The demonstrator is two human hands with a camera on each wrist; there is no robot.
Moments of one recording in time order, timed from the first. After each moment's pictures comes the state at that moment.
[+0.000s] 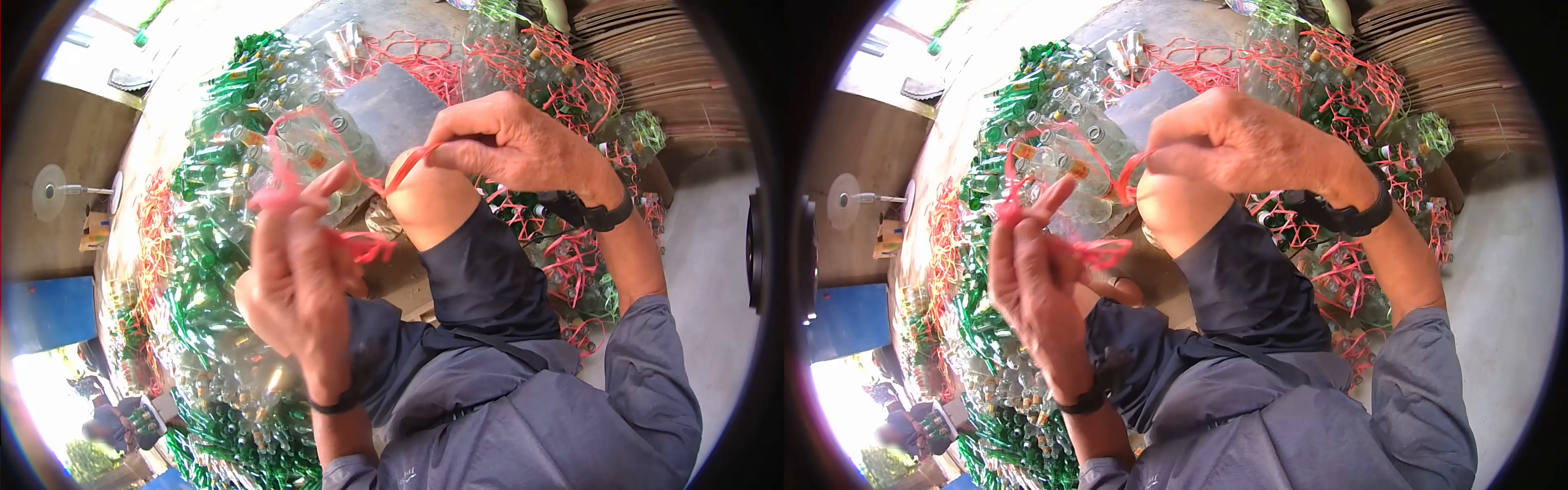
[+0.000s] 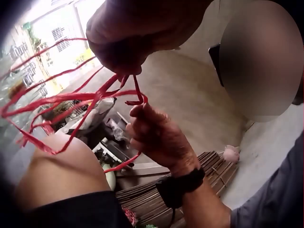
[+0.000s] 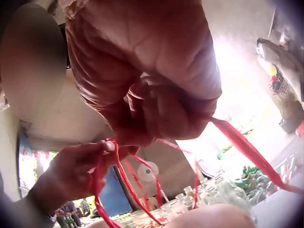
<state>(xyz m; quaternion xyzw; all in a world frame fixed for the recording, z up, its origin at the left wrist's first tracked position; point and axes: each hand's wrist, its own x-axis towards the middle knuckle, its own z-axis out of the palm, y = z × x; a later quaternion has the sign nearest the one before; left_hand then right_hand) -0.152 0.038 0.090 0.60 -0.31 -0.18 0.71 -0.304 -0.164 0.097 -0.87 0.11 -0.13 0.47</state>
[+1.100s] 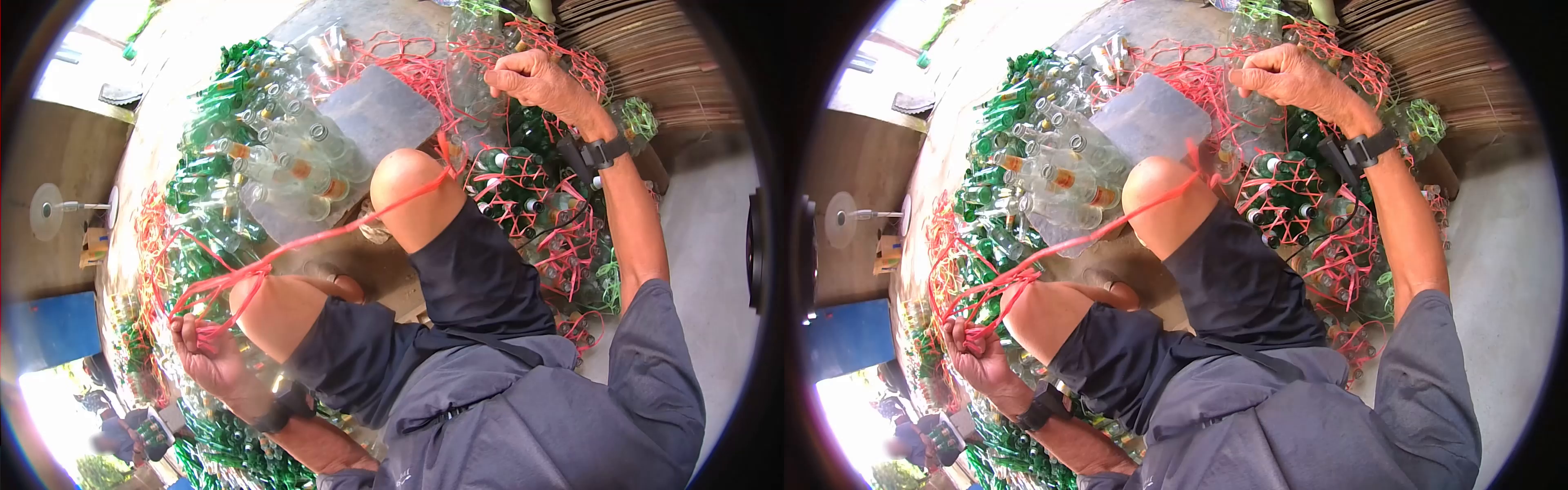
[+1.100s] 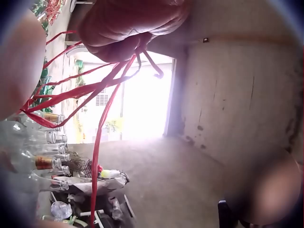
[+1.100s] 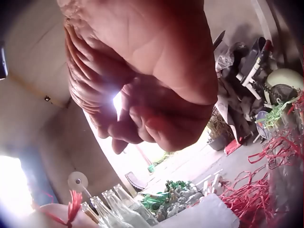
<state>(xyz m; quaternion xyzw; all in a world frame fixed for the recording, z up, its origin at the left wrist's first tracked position) 0.000 0.185 0.052 0.26 -0.08 -0.32 0.90 -0.367 -0.270 0.044 -0.84 0.27 -0.18 0.43</state>
